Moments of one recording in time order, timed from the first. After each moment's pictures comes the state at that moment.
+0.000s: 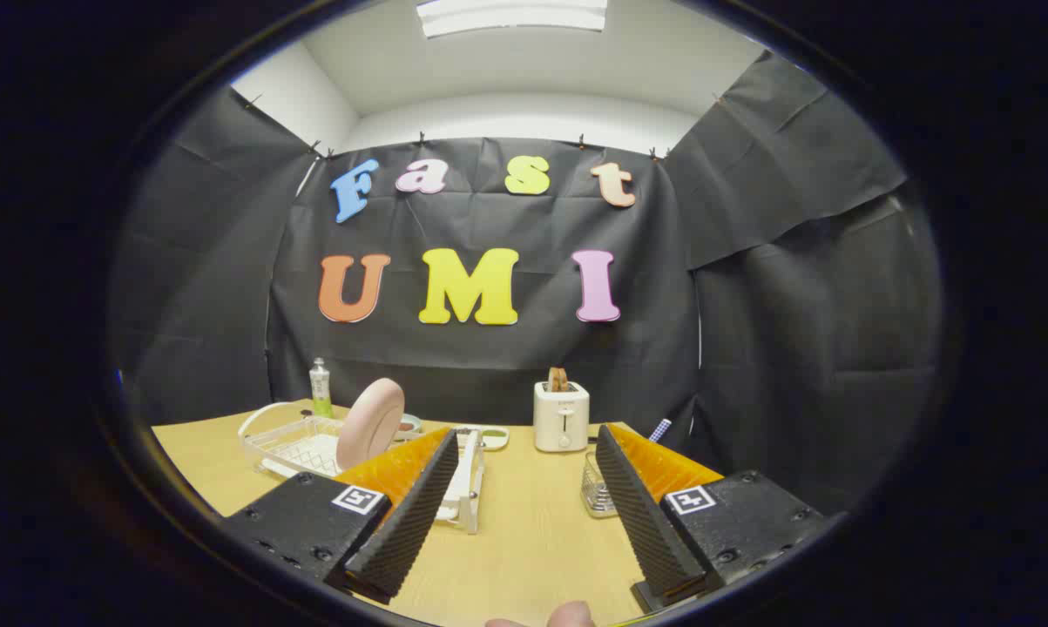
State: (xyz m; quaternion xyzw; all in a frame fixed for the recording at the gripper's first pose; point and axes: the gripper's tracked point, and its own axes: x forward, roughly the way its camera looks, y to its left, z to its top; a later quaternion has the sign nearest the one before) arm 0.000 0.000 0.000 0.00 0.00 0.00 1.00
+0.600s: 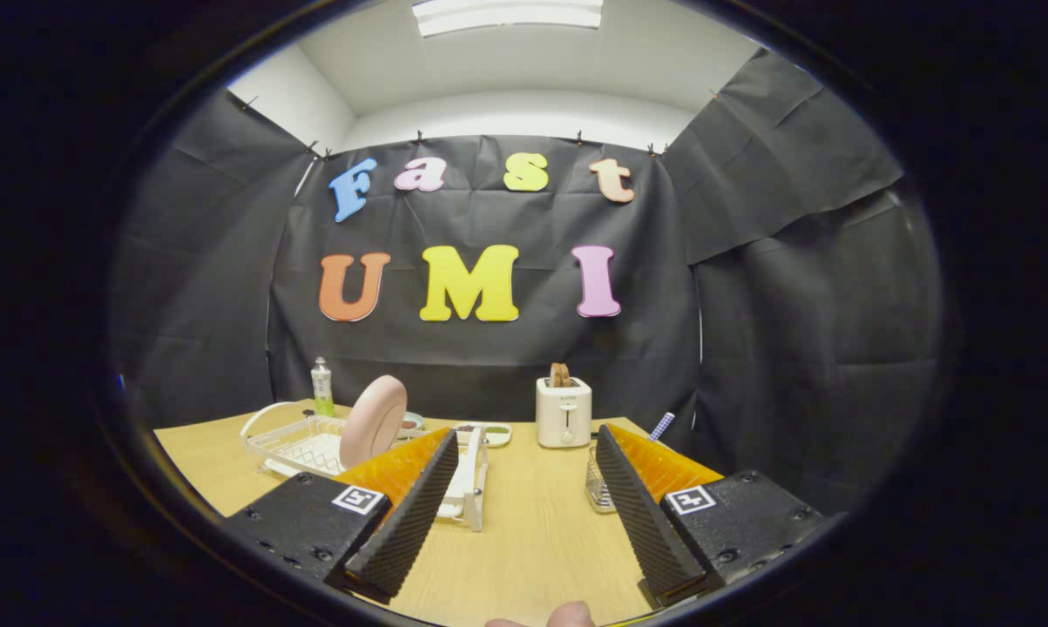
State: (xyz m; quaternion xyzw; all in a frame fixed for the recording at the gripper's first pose) arm 0.001 0.003 -0.007 0.00 0.01 0.00 1.00
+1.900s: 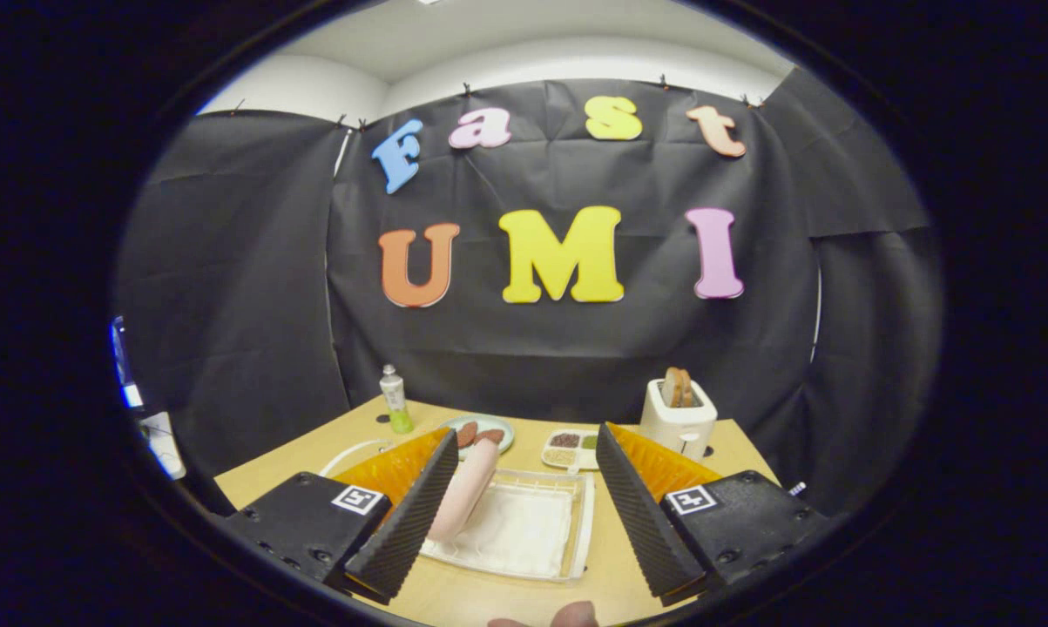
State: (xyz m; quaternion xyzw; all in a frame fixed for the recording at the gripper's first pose) arm 0.156 0.146 0.104 -0.02 0.16 0.16 0.97
